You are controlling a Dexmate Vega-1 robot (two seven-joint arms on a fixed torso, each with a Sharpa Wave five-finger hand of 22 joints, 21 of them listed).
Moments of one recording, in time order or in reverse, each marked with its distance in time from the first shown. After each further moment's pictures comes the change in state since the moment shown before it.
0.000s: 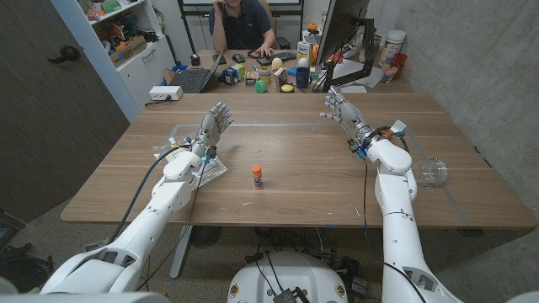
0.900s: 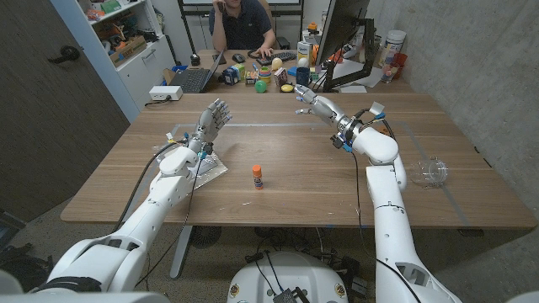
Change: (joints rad) left arm -0.086 -0.022 -0.031 0.138 0.028 -0.041 -0.107; left_hand 0.000 0.000 0.000 0.000 0.000 0.000 0.000 0.000 0.000 0.000 0.000 0.004 0.000 0.000 0.000 0.000 0.000 0.000 0.000 0.000 0.000; right arm 0.006 0.004 -0.096 -0.050 -0.226 0.201 0.095; right_hand -0.008 -0.055 -0.054 -0.007 0.009 0.000 -0.022 0.000 0.000 -0.034 -0.002 0.000 -0.002 0.020 0.039 0.007 -0.003 0.078 0.002 -0.006 -0.002
